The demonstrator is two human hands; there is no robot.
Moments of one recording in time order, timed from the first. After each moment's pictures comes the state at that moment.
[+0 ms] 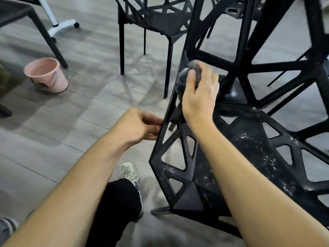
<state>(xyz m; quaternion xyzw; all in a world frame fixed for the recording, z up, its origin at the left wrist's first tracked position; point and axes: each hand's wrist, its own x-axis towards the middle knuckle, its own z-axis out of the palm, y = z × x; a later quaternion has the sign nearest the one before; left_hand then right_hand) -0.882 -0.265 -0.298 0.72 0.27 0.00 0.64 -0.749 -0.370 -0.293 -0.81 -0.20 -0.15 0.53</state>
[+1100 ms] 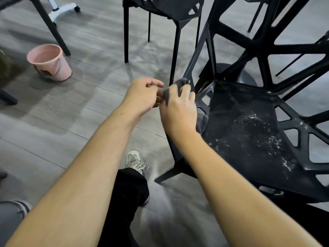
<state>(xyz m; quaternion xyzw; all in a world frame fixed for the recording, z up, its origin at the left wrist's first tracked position) -0.860 -0.239 -0.292 0.72 0.34 0.13 0.59 -0.811 -0.336 -0.349 -0.93 -0.27 -0.14 0.21</state>
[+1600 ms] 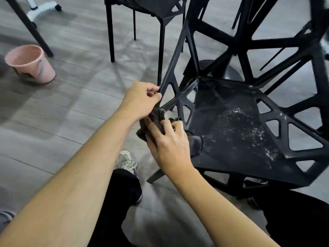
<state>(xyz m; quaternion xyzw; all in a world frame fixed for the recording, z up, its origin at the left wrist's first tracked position) -0.845 -0.263 -0.311 0.84 0.27 0.11 0.46 -0.871 -0.414 -0.378 -0.89 -0.39 -0.17 0.18</state>
